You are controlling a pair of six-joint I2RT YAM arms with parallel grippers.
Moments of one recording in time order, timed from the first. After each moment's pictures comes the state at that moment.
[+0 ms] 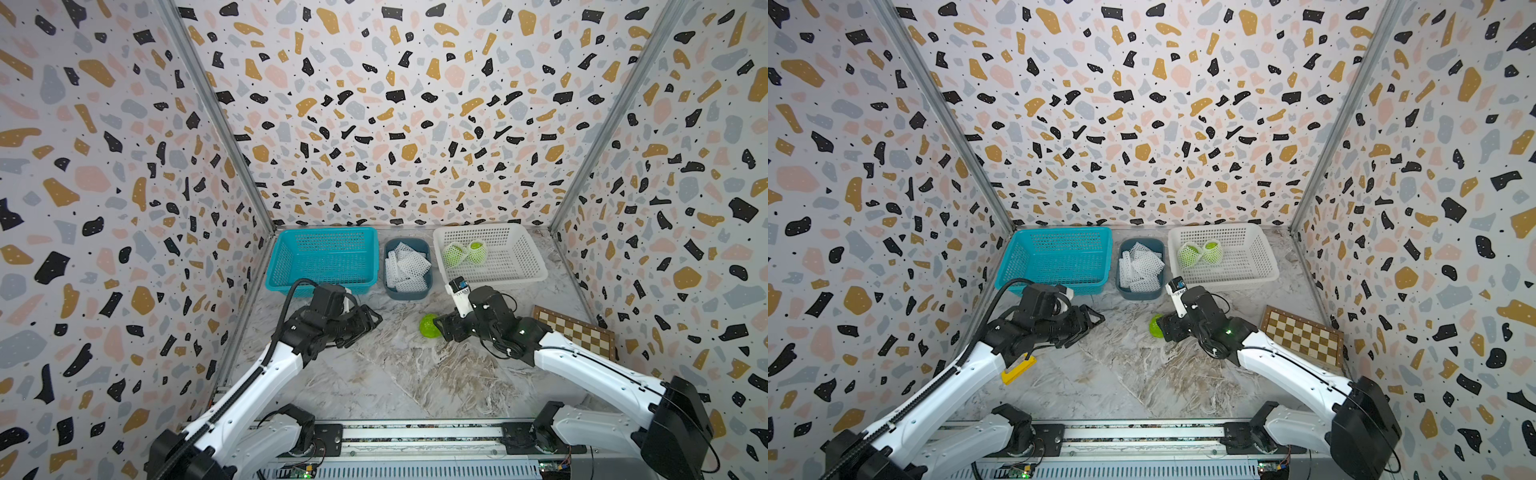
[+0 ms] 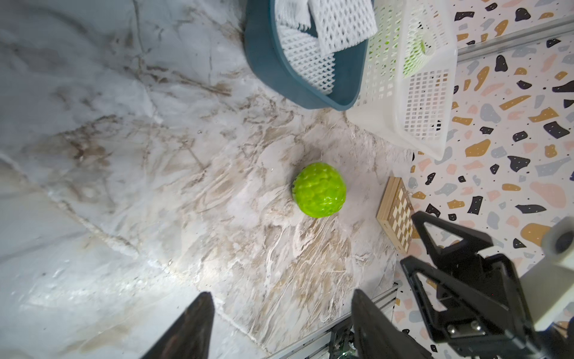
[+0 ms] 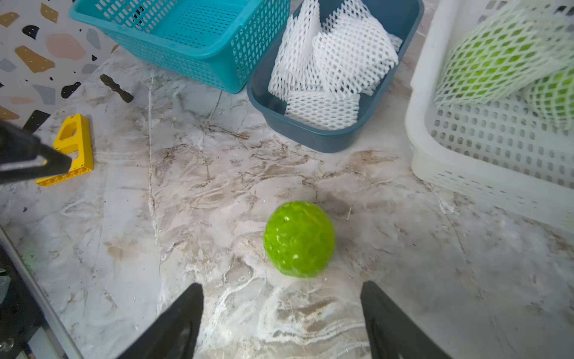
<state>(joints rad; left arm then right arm) -0.42 1.05 0.82 -0.58 0.36 -0.87 0.74 1.12 0.76 -0.29 -0.03 0.24</state>
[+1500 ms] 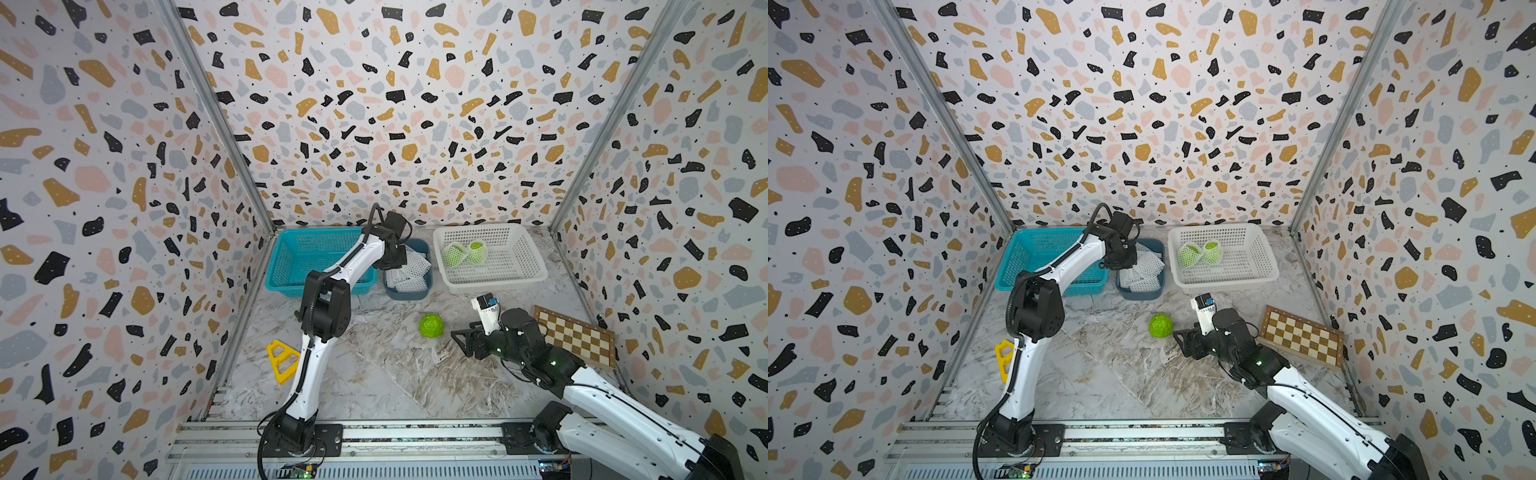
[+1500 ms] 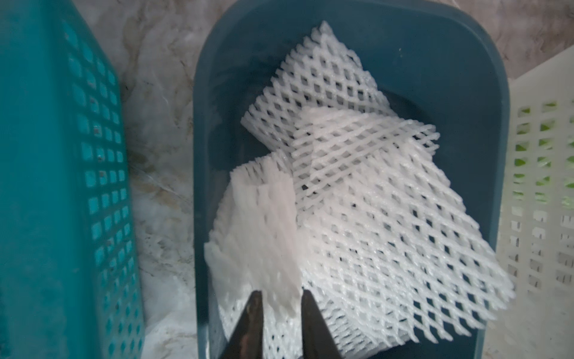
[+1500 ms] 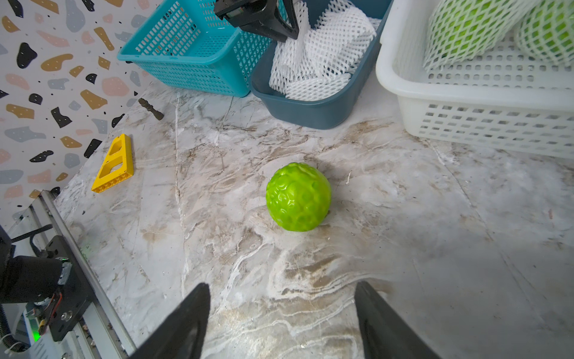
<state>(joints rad) -0.46 2.34 2.15 -0.96 -0.01 -0.48 0.67 0.83 0.52 -0.26 -0.14 0.32</state>
